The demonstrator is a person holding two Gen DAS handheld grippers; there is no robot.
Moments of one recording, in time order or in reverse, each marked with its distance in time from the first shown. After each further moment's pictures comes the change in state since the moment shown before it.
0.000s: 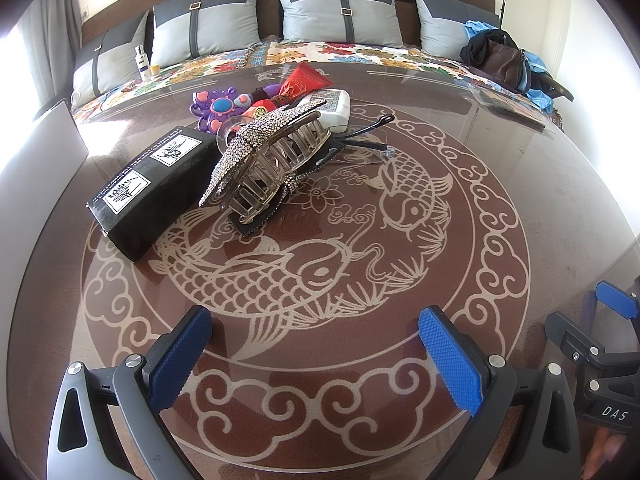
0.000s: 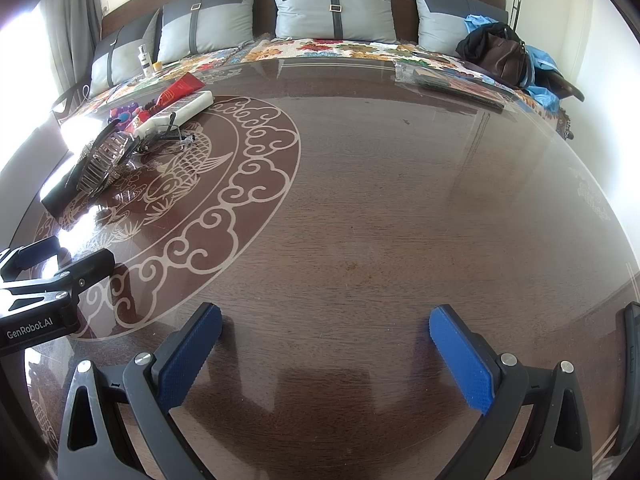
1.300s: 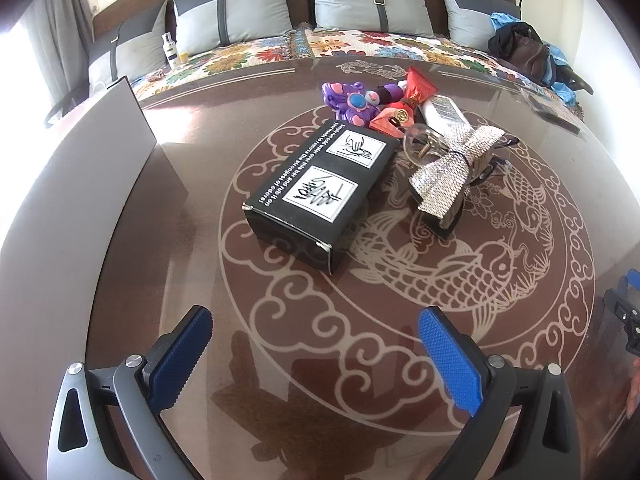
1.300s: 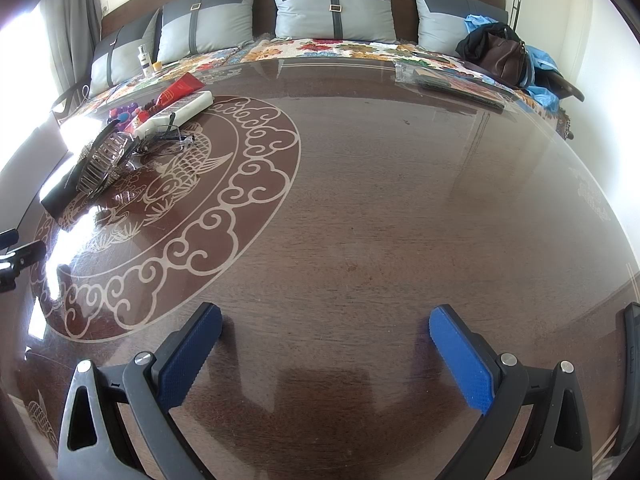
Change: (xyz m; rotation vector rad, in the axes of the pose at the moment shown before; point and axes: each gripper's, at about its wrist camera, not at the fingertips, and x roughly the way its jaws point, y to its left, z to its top) left arm -0.007 0.125 0.019 0.030 0.069 0.041; right arm 0.000 0.000 0.001 0.000 0.001 -0.001
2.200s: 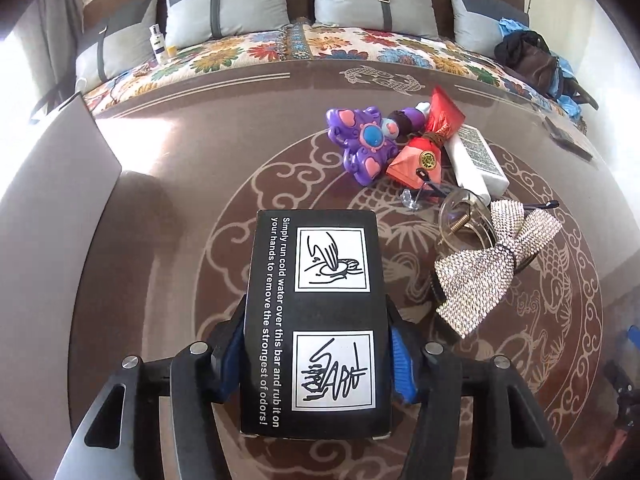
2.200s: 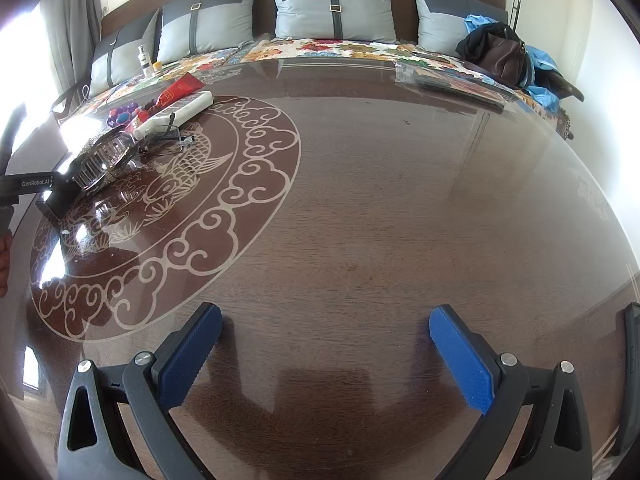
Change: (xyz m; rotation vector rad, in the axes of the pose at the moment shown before) left arm 0.032 0.007 0.042 -0.061 0.012 -0.019; right arm 0.000 0.000 0.000 0.000 0.000 0.000
